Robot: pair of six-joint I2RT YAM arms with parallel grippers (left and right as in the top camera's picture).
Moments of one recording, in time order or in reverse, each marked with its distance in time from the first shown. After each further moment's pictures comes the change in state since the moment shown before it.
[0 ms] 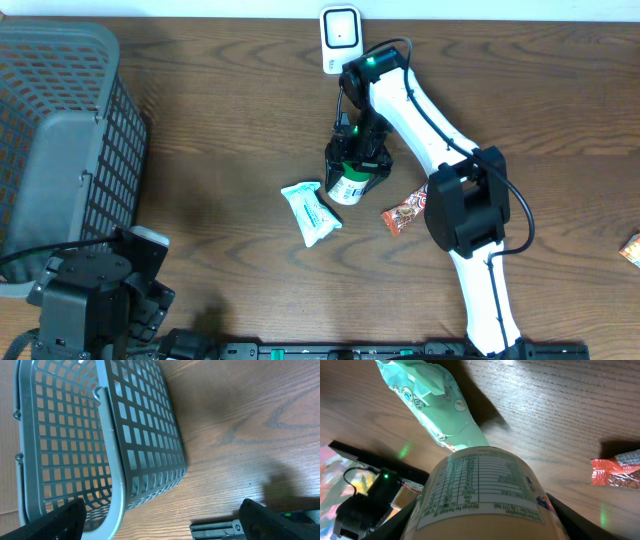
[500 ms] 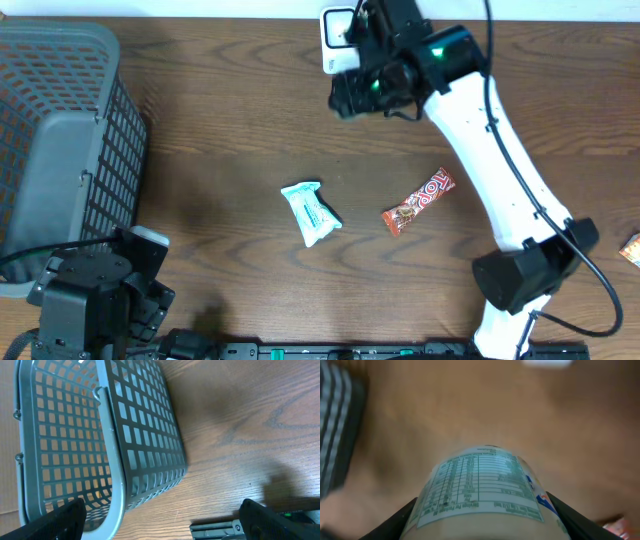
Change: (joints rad) left arm 0.000 0.000 0.000 0.000 0.000 0.000; right arm 0.002 -0.398 0.013 0.488 0.328 -0.002
